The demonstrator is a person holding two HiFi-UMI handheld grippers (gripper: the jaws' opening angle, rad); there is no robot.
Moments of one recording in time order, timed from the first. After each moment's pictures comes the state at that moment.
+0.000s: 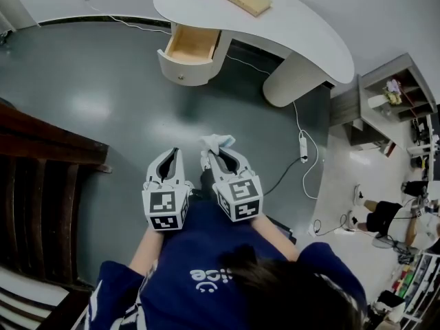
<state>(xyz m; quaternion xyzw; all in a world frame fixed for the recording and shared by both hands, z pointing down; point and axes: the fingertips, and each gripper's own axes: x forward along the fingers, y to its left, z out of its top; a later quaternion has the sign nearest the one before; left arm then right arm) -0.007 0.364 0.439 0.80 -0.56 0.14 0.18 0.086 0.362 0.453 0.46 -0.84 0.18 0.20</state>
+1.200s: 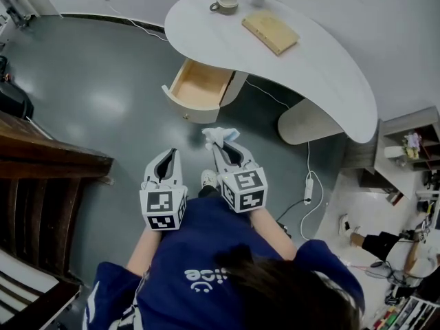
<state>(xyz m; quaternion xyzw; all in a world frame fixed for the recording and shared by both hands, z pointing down) 0.002 0.169 0.441 0.75 -0.62 0.15 0.18 0.108 0.128 0.463 0.40 -0.88 0.20 0.19</state>
